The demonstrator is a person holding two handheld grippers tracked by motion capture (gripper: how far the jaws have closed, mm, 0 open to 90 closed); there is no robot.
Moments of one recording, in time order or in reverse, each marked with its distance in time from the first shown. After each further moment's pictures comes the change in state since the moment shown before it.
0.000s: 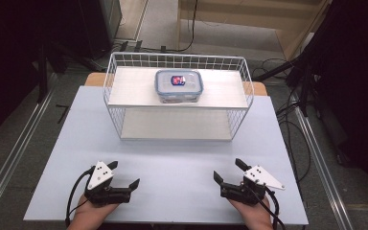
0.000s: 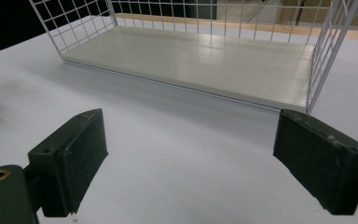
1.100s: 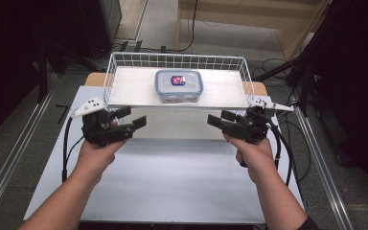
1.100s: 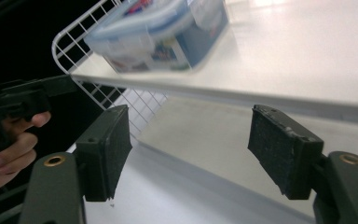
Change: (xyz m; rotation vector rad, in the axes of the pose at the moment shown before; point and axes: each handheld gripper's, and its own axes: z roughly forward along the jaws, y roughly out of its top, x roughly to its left) left arm 0.026 0.149 -0.005 -0.180 -0.158 -0.145; right arm -0.019 0.161 0.038 0.090 0.253 0.251
